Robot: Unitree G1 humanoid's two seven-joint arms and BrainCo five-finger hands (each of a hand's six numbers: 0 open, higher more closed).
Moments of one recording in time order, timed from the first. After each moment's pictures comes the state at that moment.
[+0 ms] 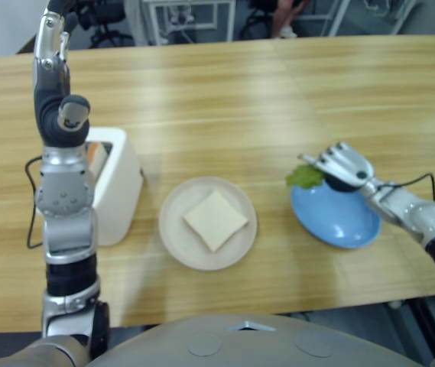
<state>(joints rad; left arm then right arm) -0.26 0.26 0.19 -0.44 0.16 -0.33 0.02 -0.34 -0.97 0.45 0.31 -1.09 -0.42 -0.63</state>
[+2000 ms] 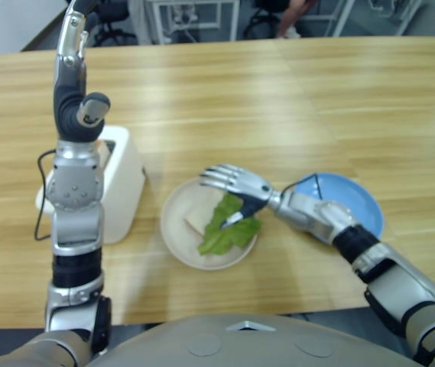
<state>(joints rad) -0.29 0.26 0.15 -0.40 0.17 -0.35 0.01 -0.46 -0.53 0.58 0.49 -0.90 -0.77 -0.33</state>
